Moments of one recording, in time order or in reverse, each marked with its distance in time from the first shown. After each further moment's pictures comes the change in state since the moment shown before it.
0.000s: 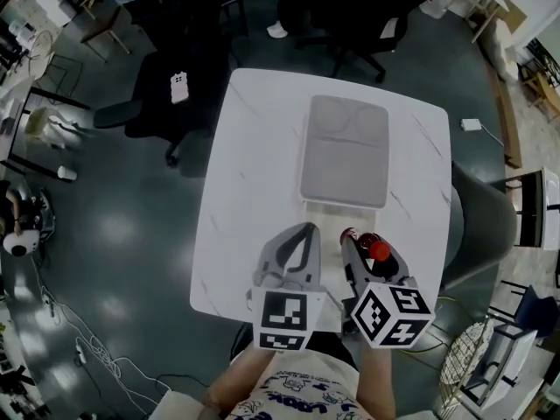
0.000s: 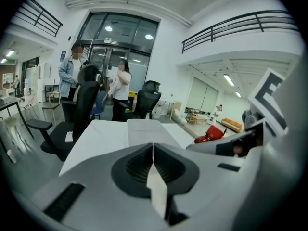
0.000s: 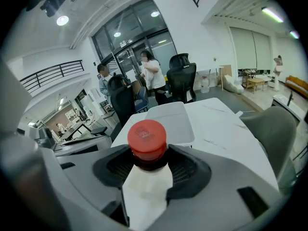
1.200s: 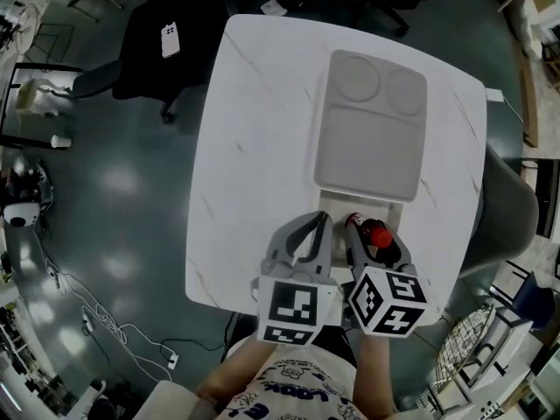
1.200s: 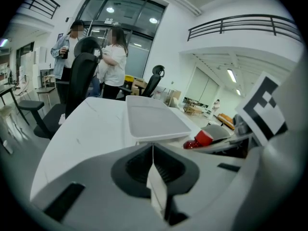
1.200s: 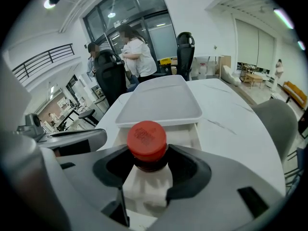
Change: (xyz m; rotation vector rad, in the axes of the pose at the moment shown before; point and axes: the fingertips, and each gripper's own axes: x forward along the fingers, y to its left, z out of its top) left arm 0.048 0.012 -0.062 -0.058 0.165 -0.059; right arm 0.071 -0.023 -0.059 -0.013 0.191 -0.083
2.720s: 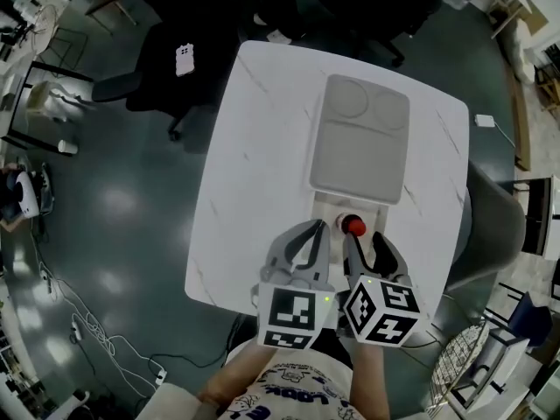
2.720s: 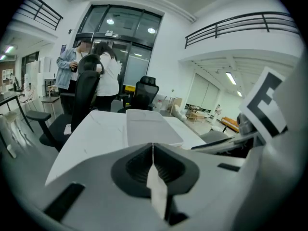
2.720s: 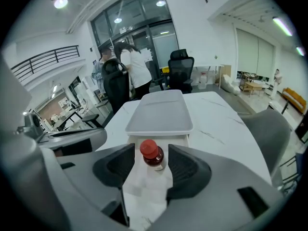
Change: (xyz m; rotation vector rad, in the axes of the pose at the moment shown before) left arm -0.033 -0.017 0.022 0.026 -0.104 0.048; right arm -0.043 0.006 0.014 -0.041 -0.082 -0.010
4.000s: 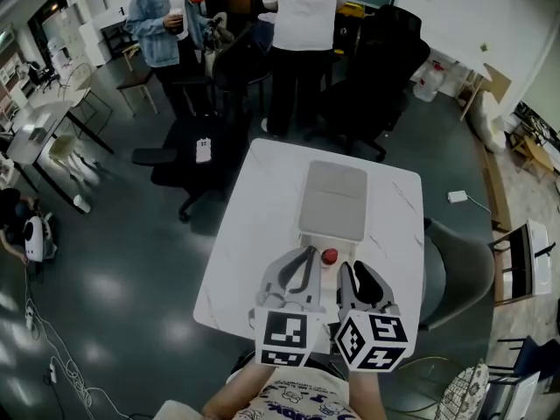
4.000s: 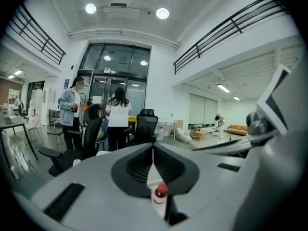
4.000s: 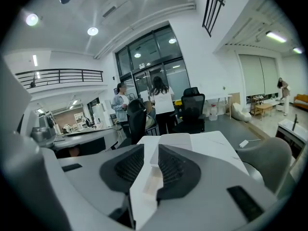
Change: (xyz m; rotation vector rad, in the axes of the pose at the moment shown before) left arm -0.117 -0.049 0.099 0.138 -0.346 0.084; right arm -0.146 0.043 0.064 -0.105 -0.395 0.127
